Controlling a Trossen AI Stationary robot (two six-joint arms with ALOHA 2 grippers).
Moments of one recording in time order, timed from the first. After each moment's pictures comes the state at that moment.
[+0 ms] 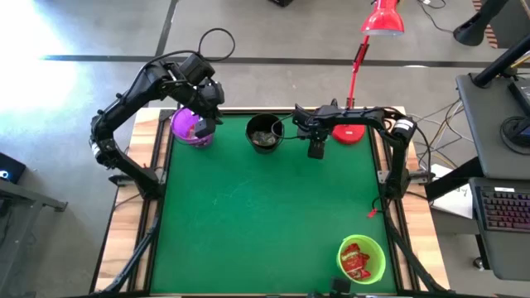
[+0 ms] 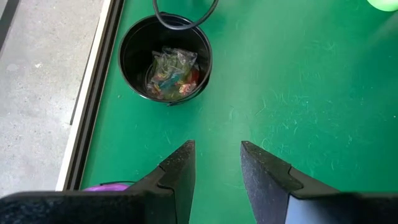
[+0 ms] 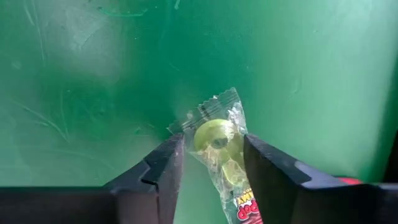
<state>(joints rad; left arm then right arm) 0.59 1.52 1.89 -1.44 0.25 0.38 -0.60 1.94 1.24 -0.81 0.18 -0.39</state>
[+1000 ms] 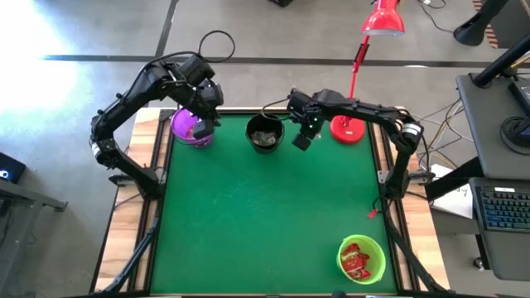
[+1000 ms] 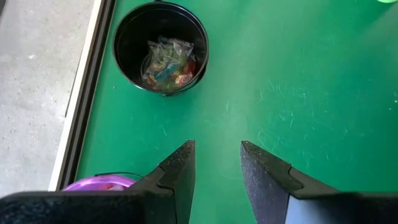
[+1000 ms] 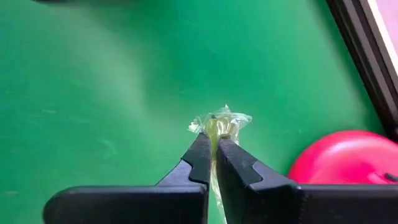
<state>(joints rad) 0.59 1.52 1.89 -1.47 0.25 0.38 -0.53 1.85 1.57 -1.13 0.03 0.06</state>
